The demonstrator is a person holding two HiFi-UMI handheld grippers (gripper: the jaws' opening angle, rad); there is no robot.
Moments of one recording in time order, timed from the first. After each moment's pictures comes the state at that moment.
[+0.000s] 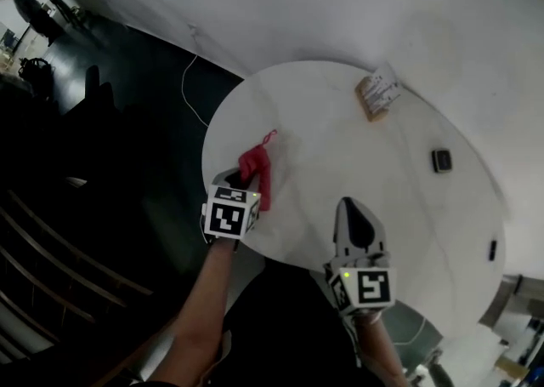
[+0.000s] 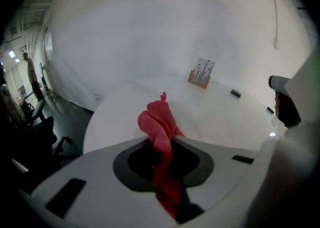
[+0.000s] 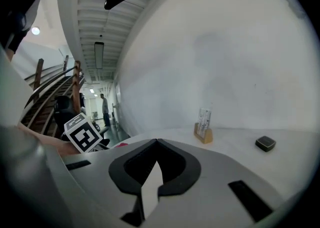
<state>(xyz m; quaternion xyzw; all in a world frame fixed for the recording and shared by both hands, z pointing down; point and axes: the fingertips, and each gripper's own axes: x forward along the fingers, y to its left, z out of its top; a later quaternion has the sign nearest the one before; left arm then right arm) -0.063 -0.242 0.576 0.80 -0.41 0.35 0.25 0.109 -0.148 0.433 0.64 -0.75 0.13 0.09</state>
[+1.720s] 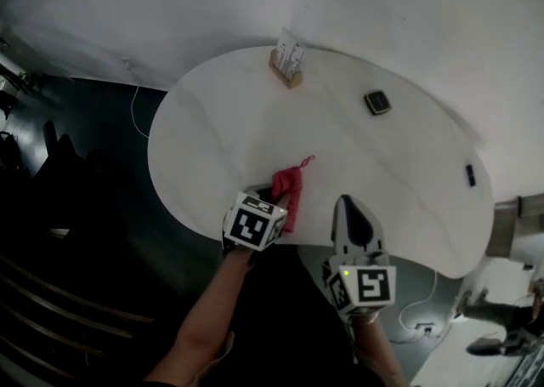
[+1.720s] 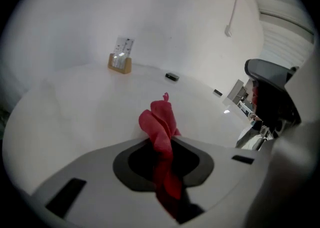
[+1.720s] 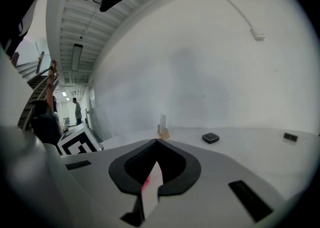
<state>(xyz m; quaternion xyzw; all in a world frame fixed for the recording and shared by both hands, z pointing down) 0.119 -0.095 0.577 0.87 -0.16 0.40 0.24 0.202 -0.034 0.417 0.75 -0.64 0.14 0.05</state>
